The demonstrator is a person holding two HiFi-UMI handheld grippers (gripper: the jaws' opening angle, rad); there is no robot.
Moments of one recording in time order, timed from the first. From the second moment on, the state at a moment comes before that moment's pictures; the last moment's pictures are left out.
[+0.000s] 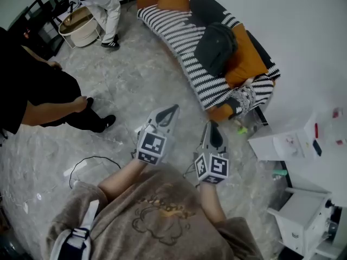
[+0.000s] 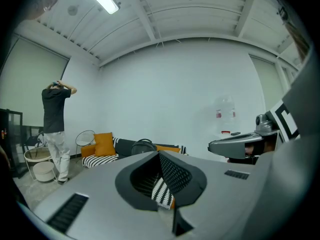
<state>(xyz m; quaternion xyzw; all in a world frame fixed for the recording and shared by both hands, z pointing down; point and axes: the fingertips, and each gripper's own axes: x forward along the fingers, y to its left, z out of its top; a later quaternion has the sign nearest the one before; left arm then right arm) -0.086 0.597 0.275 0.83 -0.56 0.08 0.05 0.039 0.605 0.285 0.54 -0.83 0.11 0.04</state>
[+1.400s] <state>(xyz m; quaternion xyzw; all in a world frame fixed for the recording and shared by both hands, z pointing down) -0.104 0.271 0.281 0.87 -0.49 0.10 0.04 0.027 0.302 0.289 0.61 -0.78 0.12 0.04</state>
